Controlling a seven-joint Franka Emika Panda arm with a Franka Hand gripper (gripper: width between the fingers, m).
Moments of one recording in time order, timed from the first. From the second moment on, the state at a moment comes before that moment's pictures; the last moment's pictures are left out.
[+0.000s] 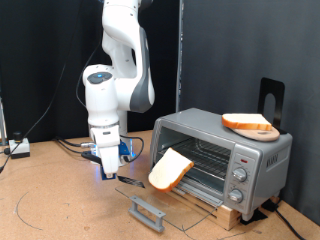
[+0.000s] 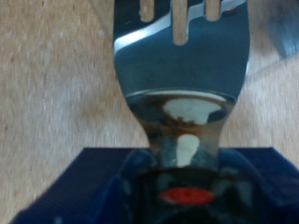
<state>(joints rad) -0.82 -0.19 0.56 -2.87 0.40 2.66 -1.30</state>
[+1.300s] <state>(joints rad) -0.74 -0.25 0.51 -2.79 0.87 2.38 -1.78</state>
